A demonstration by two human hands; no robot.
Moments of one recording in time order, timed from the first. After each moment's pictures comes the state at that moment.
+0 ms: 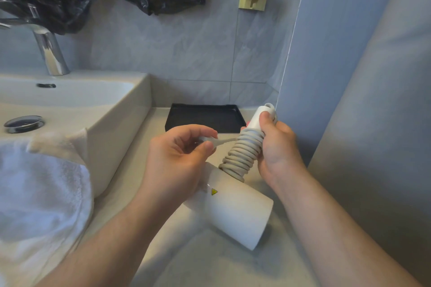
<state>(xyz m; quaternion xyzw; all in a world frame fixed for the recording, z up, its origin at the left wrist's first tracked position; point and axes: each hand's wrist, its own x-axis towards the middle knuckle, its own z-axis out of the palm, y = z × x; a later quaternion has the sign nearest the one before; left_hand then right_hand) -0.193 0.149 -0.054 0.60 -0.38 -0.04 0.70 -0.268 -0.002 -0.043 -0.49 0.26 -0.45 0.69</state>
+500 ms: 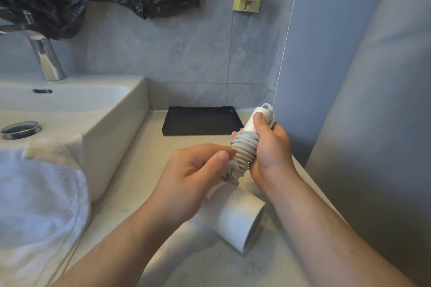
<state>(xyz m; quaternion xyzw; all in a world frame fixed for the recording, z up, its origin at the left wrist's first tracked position) -0.210 0.152 -0.056 0.61 -0.52 -0.08 0.59 -0.267 0.006 -0.046 -0.43 0.23 -0.47 0.73</state>
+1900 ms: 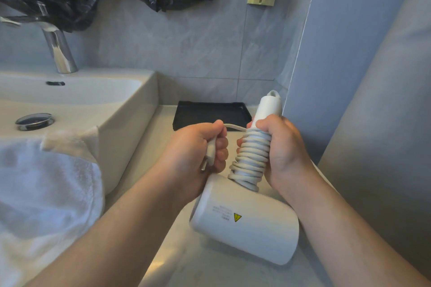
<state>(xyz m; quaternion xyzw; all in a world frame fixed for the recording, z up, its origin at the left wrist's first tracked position) -0.190 0.142 -0.023 0.52 -0.19 -0.41 0.72 -0.275 0.022 -0.040 -0.57 0.20 -0.38 0.70</state>
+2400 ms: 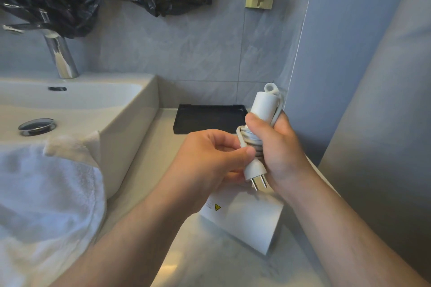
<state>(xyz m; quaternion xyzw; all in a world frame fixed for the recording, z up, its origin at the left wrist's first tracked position) -0.209 0.147 -0.028 0.58 -0.35 -0.32 0.66 -0.273 0.026 -0.039 -0.59 0.14 -0.40 0.68</state>
